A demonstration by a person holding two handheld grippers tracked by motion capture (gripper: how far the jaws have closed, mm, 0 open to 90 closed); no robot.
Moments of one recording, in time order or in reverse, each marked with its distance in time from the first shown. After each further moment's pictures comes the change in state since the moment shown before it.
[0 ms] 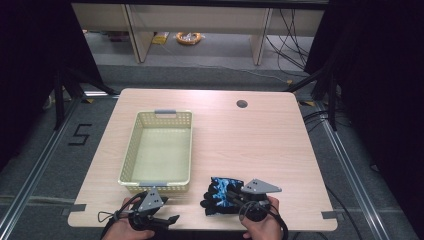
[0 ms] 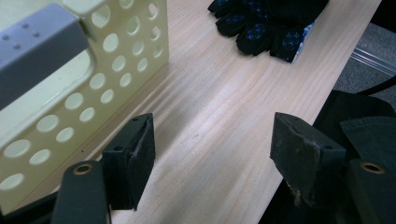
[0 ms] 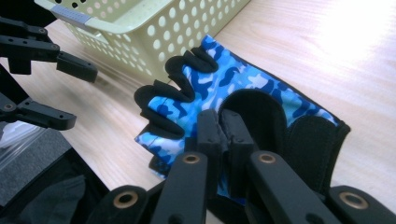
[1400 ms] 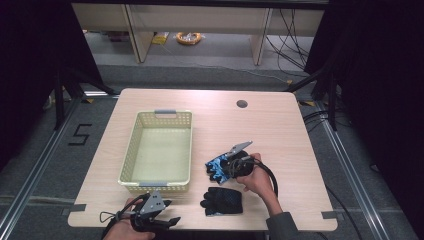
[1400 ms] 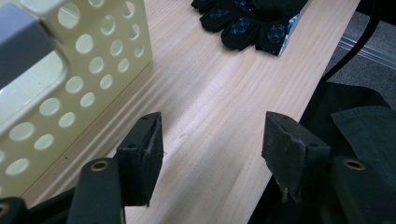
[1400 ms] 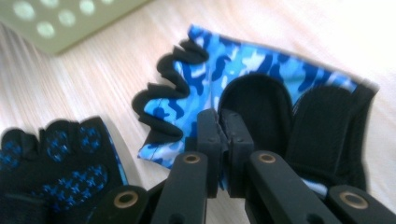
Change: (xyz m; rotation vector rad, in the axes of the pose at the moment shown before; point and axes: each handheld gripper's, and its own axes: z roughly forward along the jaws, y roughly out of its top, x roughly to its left) left arm -0.004 0.000 0.002 0.003 -0.038 0.040; right arm -0.086 0.067 0.093 0.306 0.066 -0.284
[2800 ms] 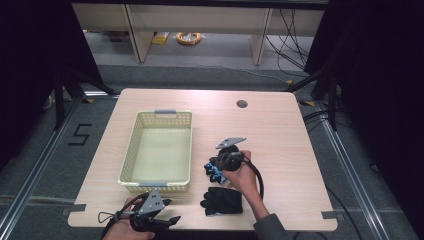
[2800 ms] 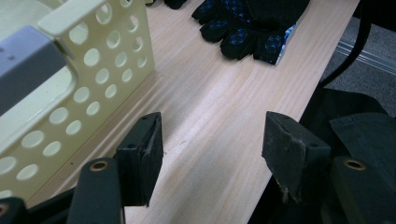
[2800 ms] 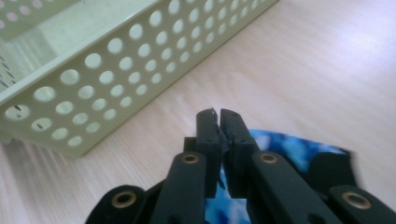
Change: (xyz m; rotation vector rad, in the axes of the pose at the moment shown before) left arm -0.002 0.002 -0.003 -0.023 0.004 -0.012; right arm 0.021 0.031 0.000 -0.149 -0.063 0.103
